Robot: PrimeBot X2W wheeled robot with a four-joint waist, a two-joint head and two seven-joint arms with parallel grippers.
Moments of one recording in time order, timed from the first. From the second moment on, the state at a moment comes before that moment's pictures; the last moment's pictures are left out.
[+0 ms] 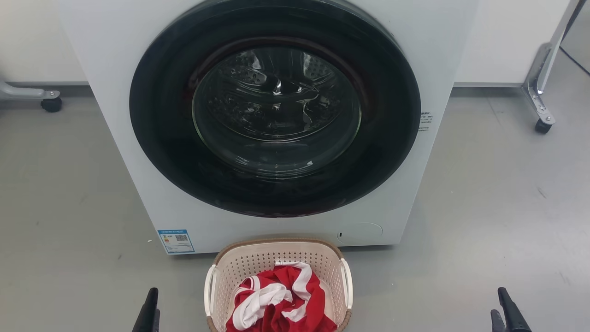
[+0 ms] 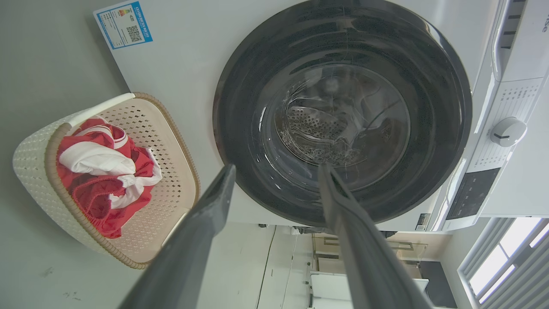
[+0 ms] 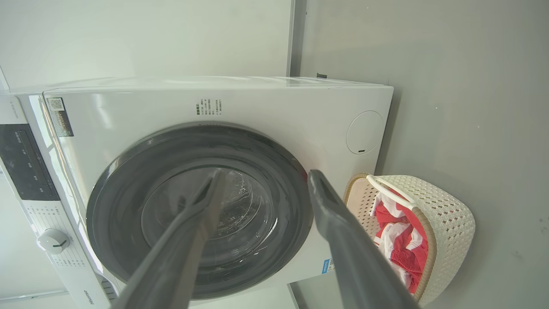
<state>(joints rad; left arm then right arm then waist) -0.02 0.03 0.02 0.32 -1.54 -0.11 0.06 -0.04 -0.02 -0.07 0.34 1.56 0.10 0.06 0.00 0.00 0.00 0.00</state>
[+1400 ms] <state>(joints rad) -0.01 0.08 -0.19 0.21 -0.78 0.02 -0.09 -0.03 -0.06 0.19 0.26 0.85 -0.02 -0.09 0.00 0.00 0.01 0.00</state>
